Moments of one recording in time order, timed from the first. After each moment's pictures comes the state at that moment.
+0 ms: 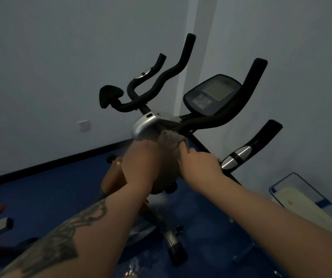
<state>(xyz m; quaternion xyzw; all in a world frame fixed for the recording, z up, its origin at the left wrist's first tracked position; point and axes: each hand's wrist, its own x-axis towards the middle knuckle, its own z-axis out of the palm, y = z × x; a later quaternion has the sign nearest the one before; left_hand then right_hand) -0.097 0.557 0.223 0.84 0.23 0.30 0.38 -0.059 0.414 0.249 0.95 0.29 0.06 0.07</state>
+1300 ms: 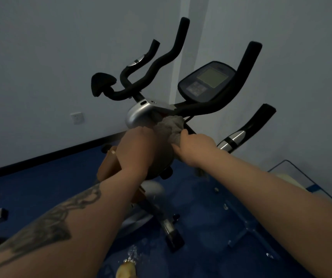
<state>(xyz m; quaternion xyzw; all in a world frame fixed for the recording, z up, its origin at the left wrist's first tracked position) -0.096 0.559 0.221 0.84 0.23 0.29 0.38 -0.040 0.417 0.257 0.97 0.24 -0.02 0.05</state>
